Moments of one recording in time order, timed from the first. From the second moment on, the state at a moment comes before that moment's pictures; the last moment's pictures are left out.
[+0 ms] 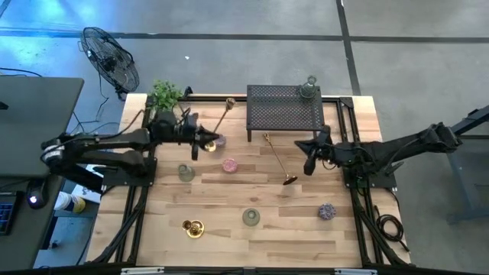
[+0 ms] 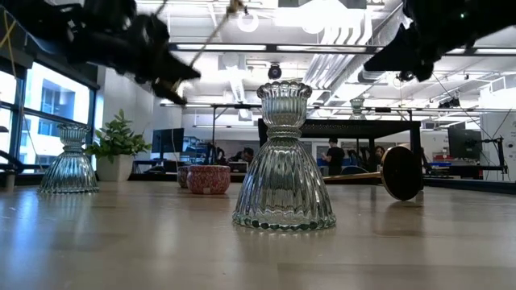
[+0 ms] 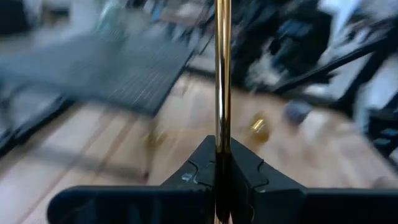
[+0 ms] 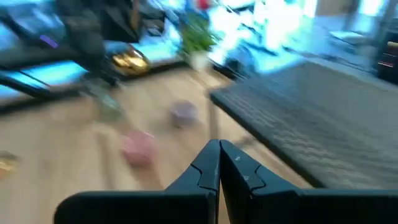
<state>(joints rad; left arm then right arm) 0.37 0.97 0.41 0.47 0.30 -0.14 0.17 0.75 0.39 0.11 0.60 0.27</state>
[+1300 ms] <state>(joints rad) 0.06 1.66 0.64 1.09 0.20 -0.13 0.19 1.50 0.70 1.05 0.46 0.03</state>
